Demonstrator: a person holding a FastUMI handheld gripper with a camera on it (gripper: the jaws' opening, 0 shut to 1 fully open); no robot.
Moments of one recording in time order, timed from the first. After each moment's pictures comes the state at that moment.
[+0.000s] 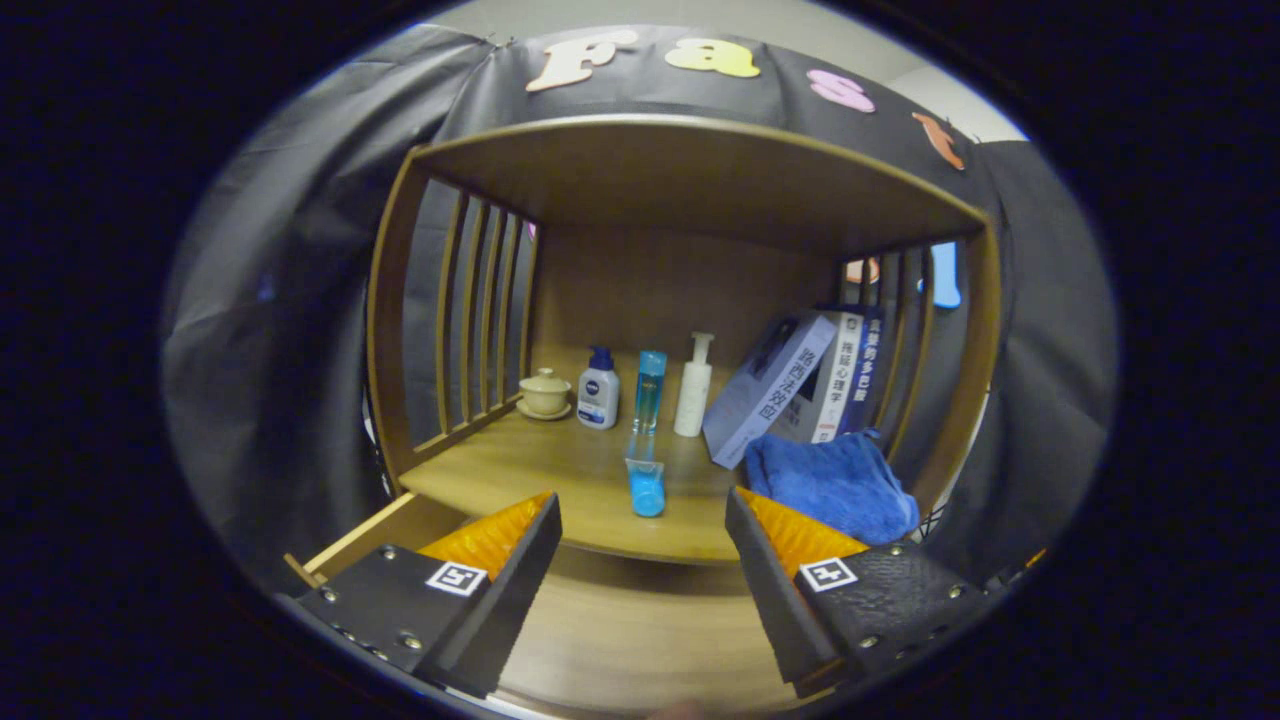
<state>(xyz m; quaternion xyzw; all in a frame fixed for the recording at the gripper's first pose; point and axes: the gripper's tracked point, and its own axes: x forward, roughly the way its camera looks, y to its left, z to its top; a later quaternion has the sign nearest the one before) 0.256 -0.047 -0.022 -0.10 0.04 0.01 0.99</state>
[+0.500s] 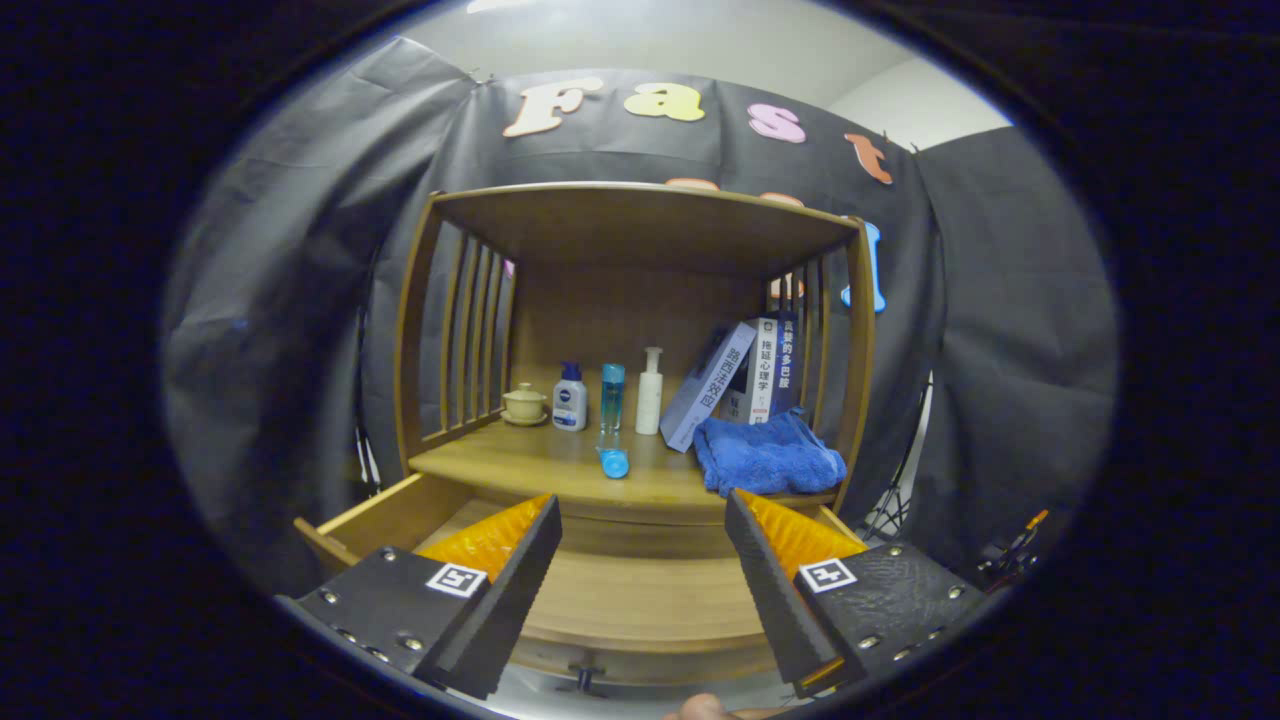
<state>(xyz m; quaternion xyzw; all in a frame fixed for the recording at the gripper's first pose) 0.163 -0.074 -0.072 -0.09 -0.01 -0.02 1.00</state>
